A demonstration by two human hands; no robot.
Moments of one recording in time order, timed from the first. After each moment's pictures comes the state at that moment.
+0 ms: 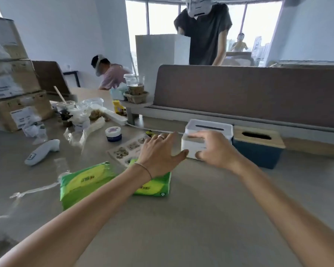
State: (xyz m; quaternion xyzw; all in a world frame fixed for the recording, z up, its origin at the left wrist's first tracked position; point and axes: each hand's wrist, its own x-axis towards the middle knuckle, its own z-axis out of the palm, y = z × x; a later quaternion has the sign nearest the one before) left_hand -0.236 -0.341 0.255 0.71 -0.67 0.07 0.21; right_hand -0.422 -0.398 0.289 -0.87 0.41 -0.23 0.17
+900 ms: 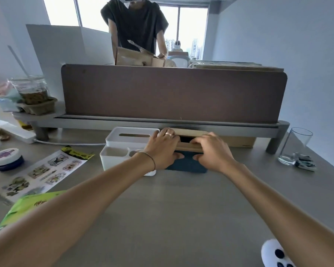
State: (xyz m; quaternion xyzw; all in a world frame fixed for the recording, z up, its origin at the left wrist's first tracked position) left_hand -0.421 -0.533 0.238 0.52 -0.83 0.14 0.12; right_hand -0.618 -0.504 0.261 -0.79 0.59 -0.17 -0.01
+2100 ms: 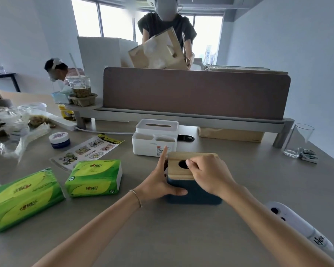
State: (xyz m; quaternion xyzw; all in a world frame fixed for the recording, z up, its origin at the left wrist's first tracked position) left_hand -0.362 -0.347 0.177 0.45 -0.69 -0.44 0.36; right_hand -0.561 -0.345 0.244 -0.82 0.53 -0.22 0.05
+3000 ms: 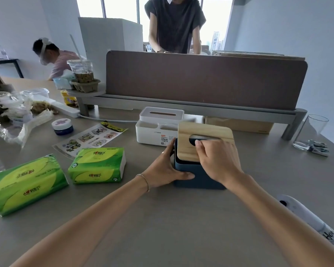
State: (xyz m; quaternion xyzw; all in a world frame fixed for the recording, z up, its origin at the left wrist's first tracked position) left_hand -0.368 -0.359 0.179 0.49 -0.69 -0.39 0.37; right_hand -0.559 -0.356 0.242 -0.81 0.50 -0.30 -0.10
